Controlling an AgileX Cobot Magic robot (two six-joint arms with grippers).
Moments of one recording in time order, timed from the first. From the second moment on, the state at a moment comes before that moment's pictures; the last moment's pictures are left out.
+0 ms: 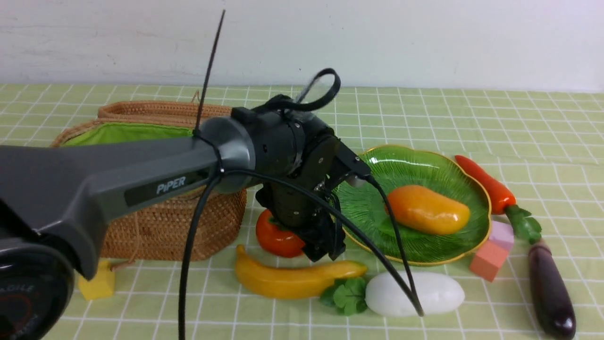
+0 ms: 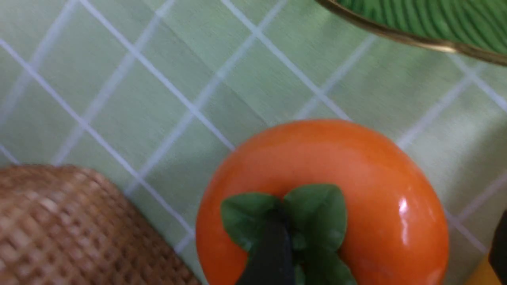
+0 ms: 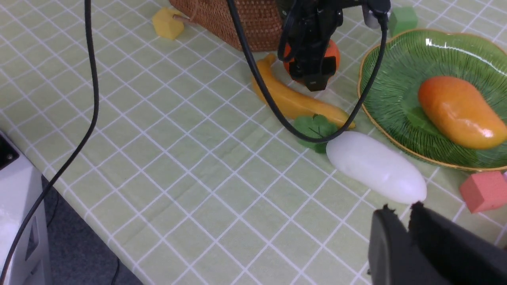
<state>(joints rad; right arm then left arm) 0.18 0.47 -0.90 0.53 1.17 -0.46 -0.68 2.05 -1.60 0.23 0.83 0.05</state>
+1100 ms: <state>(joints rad) 0.18 0.47 -0.90 0.54 1.18 -0.46 -0.75 2.00 -1.81 0.24 0.76 0.11</state>
